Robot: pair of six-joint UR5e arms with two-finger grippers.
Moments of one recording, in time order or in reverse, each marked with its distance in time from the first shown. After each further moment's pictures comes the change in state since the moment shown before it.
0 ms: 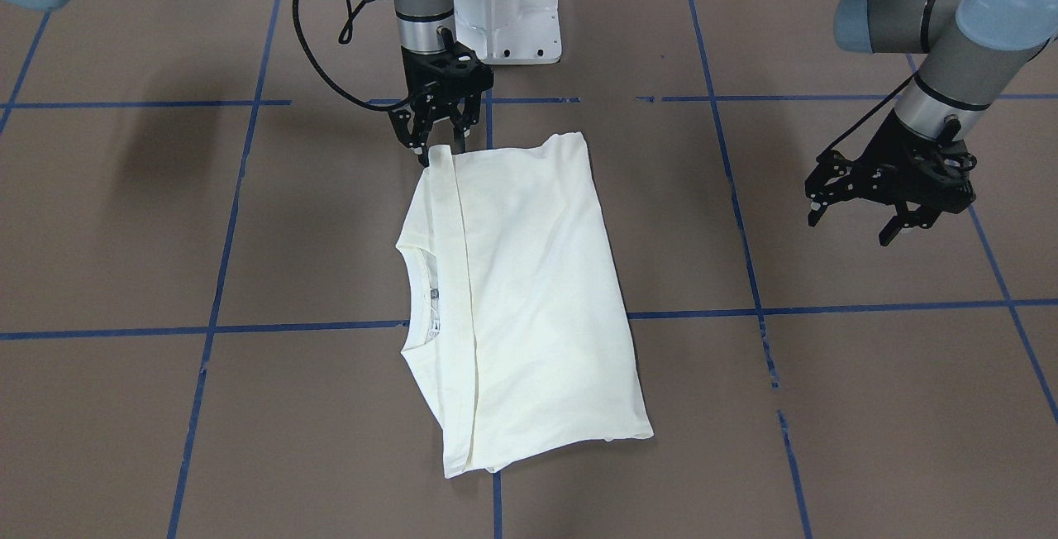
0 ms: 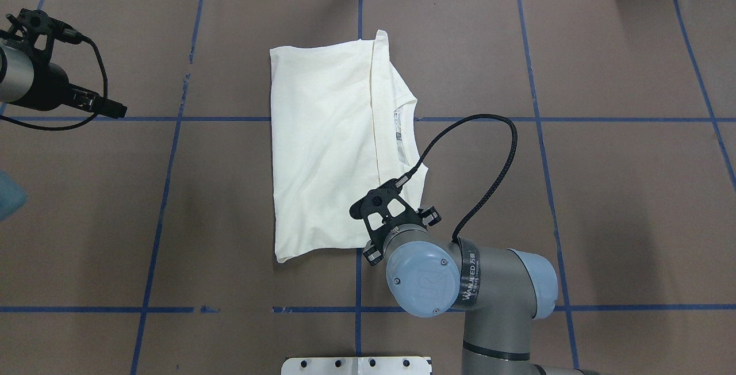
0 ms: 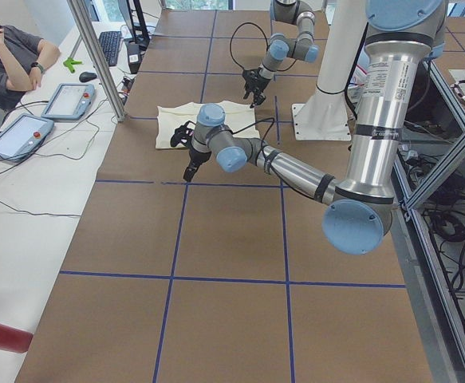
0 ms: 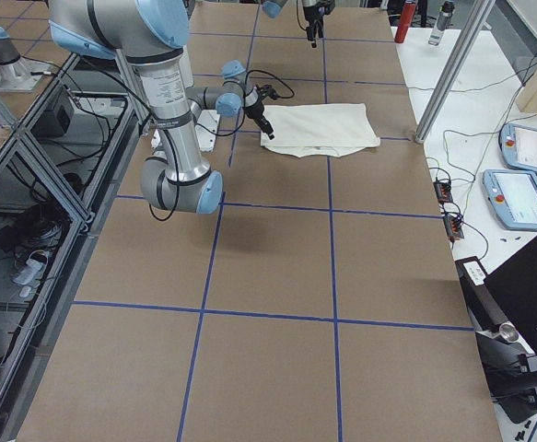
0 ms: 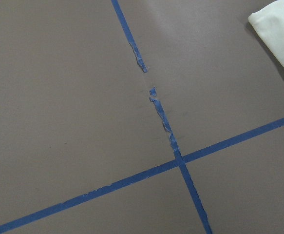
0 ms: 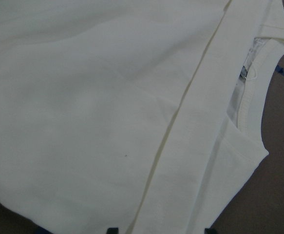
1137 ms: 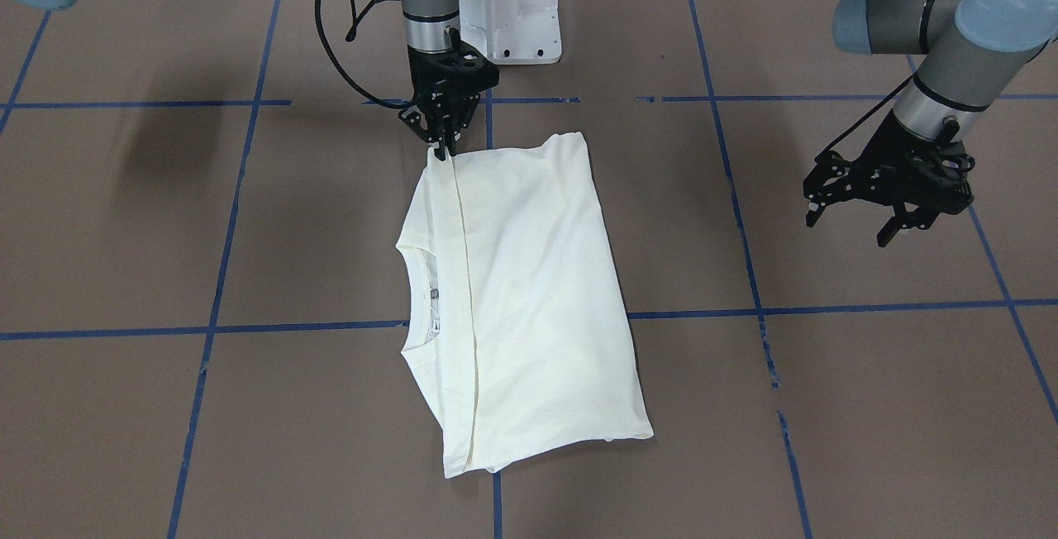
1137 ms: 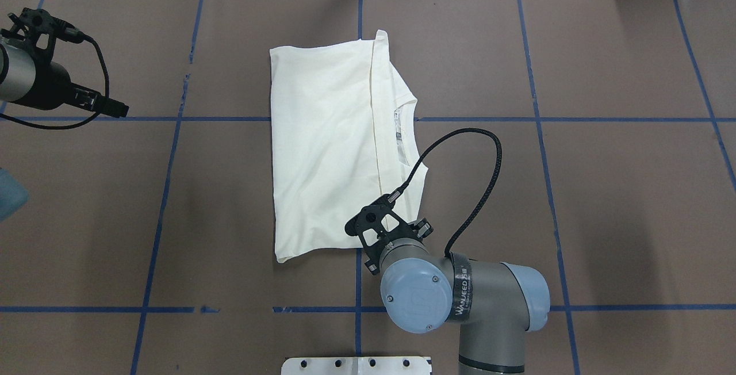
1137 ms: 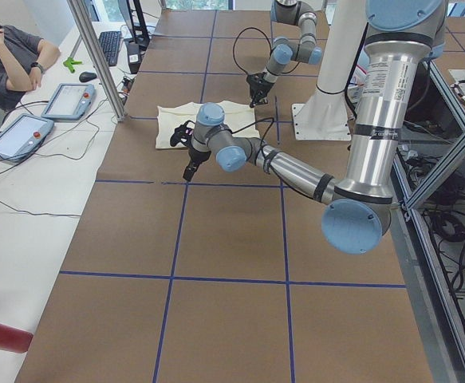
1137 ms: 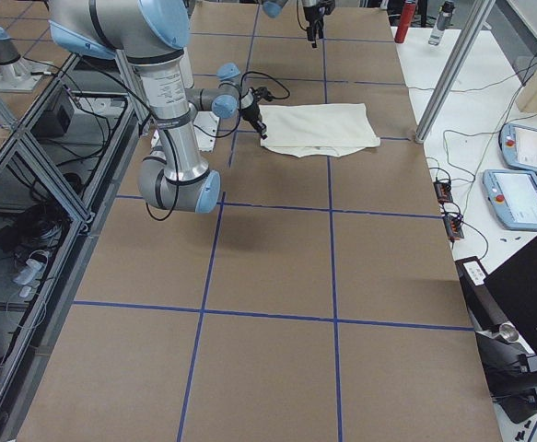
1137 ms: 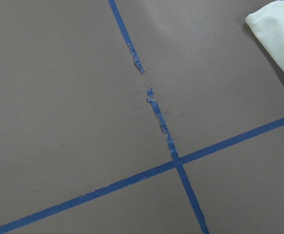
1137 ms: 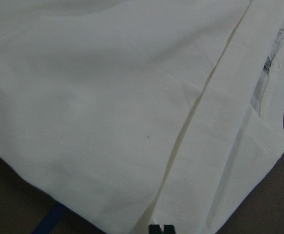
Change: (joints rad) left arm 0.000 -0.006 0.003 0.000 -0.003 0.000; right arm -0.029 0.001 -0.017 0.004 -0.021 -0.024
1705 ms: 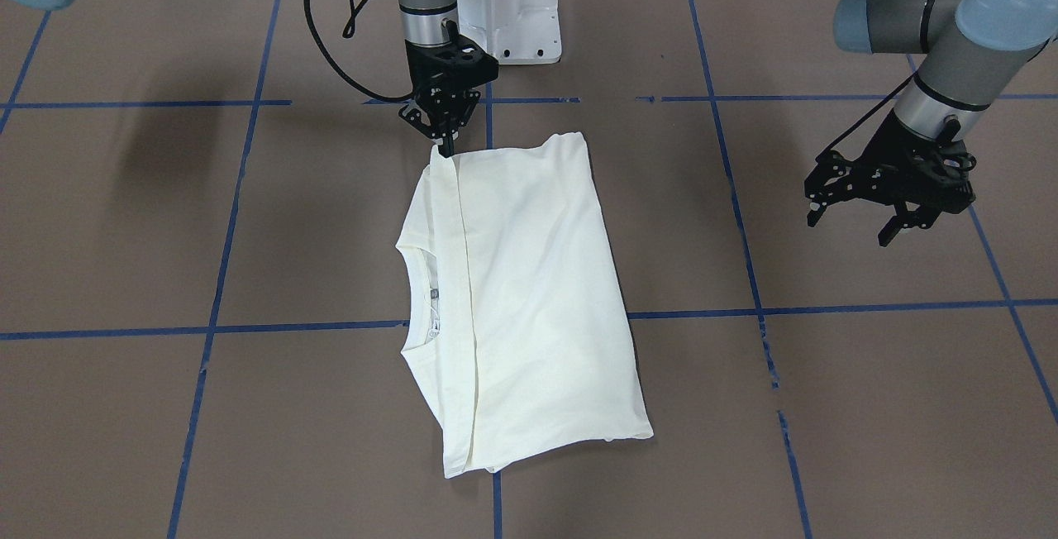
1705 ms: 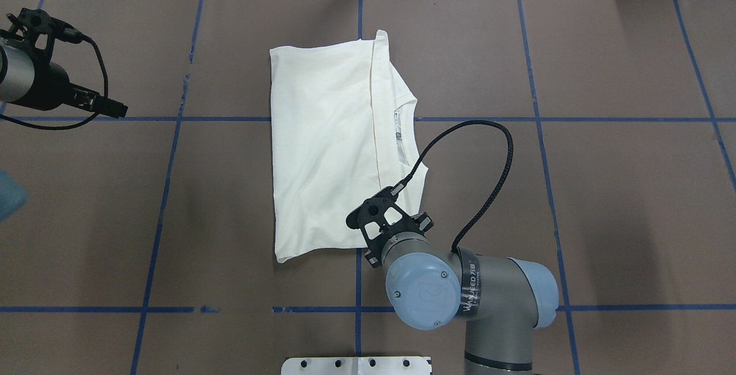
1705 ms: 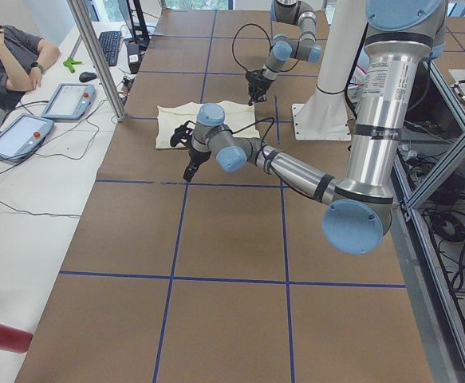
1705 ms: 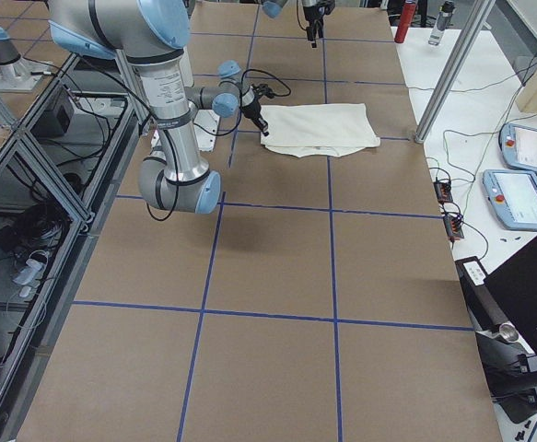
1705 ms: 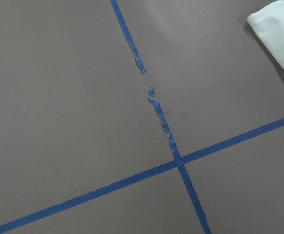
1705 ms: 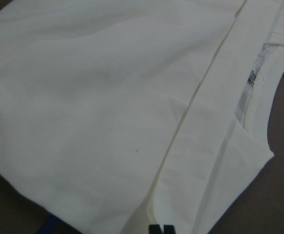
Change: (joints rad) left arm 0.000 0.004 -0.003 0.000 0.004 -0.004; right arm 0.016 -0.021 0.046 0.004 -0.005 0.006
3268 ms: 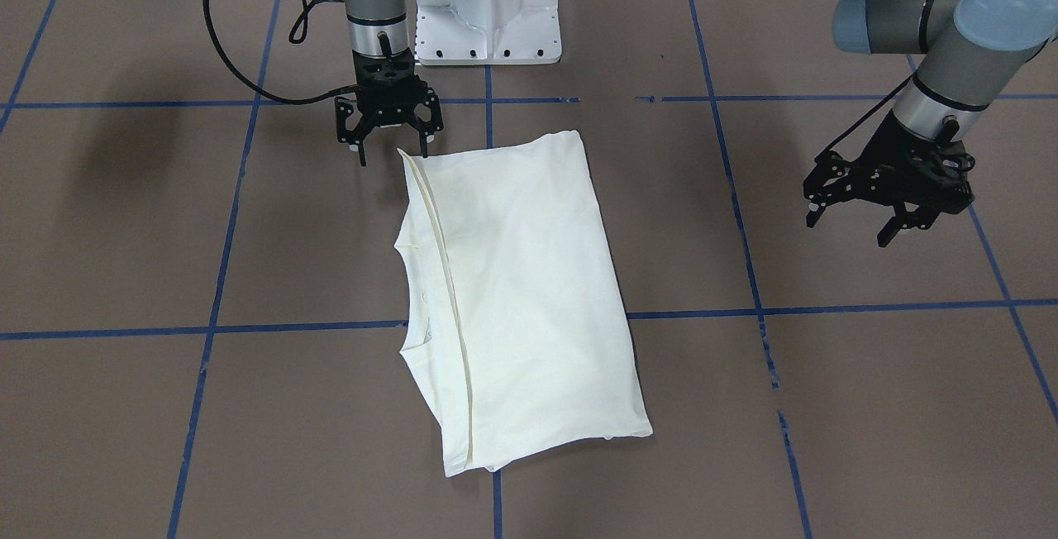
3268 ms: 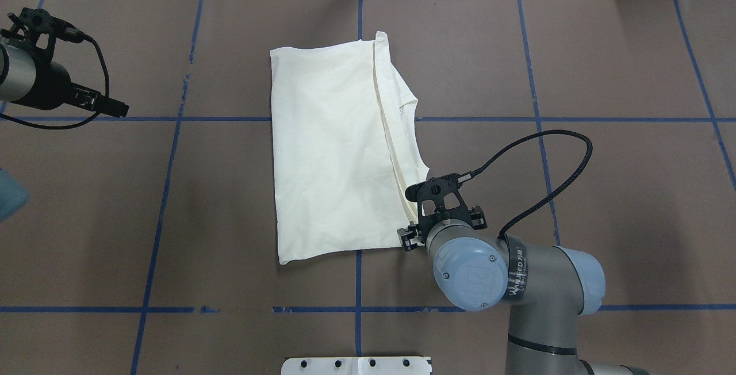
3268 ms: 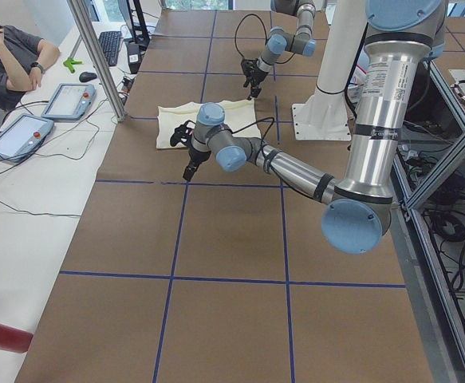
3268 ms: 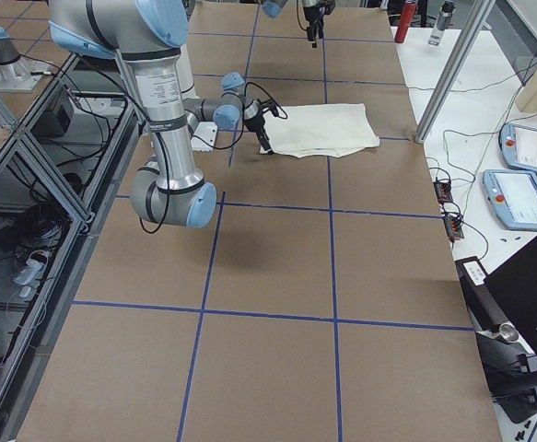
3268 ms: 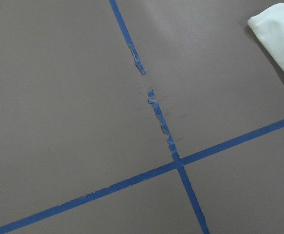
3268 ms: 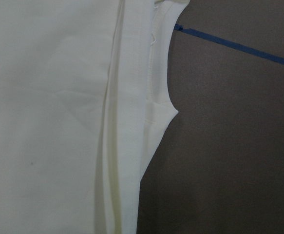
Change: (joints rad) left arm 0.002 -0.004 0.001 -0.001 0.002 -0.003; right arm 0.045 -0.104 0.026 0.002 0.012 0.296
